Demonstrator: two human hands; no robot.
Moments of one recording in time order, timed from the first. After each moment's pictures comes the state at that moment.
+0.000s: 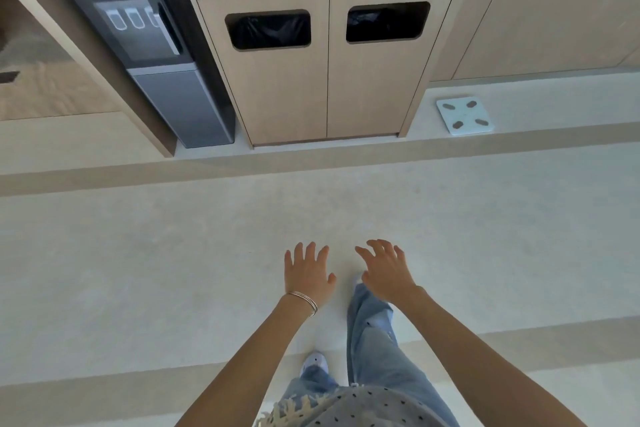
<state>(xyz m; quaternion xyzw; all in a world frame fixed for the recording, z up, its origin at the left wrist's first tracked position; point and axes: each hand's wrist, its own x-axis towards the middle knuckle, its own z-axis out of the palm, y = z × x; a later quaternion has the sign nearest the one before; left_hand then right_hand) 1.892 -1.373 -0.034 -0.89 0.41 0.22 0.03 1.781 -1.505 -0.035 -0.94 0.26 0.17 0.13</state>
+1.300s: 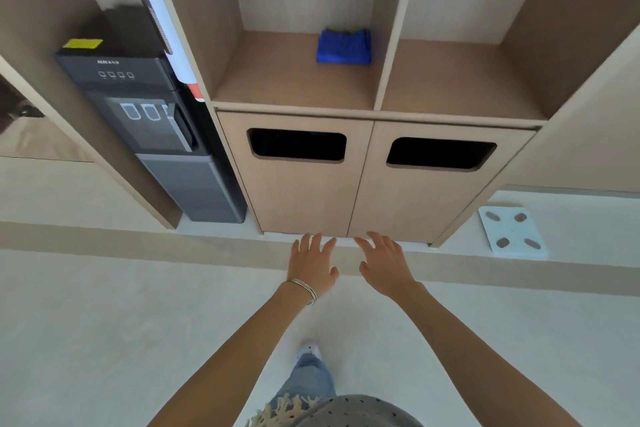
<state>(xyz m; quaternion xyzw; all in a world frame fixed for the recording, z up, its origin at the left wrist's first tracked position) 2.273 -1.676 0.011 -0.90 0.40 0.16 -0.03 2.182 -1.814 0.016 -0.97 0.19 0.10 0.11</state>
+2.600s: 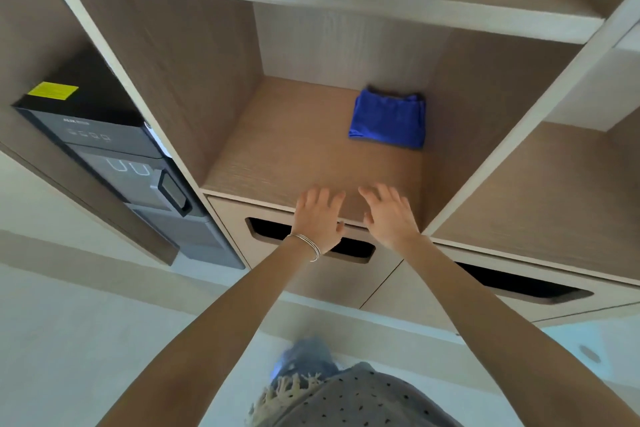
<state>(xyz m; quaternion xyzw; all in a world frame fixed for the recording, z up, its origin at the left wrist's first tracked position) 2.611 -1.872 0.052 -0.93 0.37 0.02 -0.04 2.548 -2.020 0.056 -0.99 0.12 0.02 0.06</state>
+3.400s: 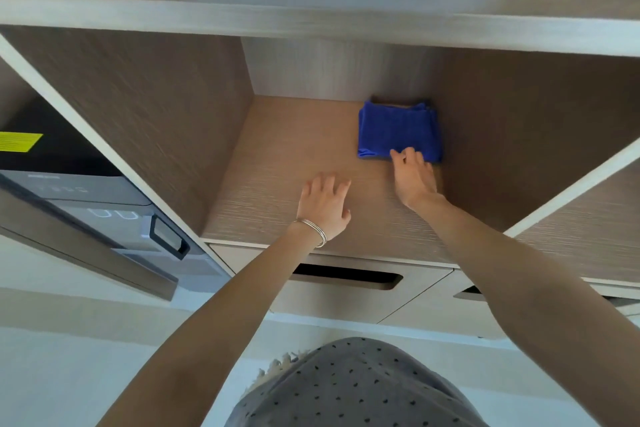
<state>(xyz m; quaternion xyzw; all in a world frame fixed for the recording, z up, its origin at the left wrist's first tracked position) 2.719 -1.896 0.050 -0.91 0.42 0.02 -0.03 2.668 -2.086 0.051 -0.96 0.27 -0.01 0.03</state>
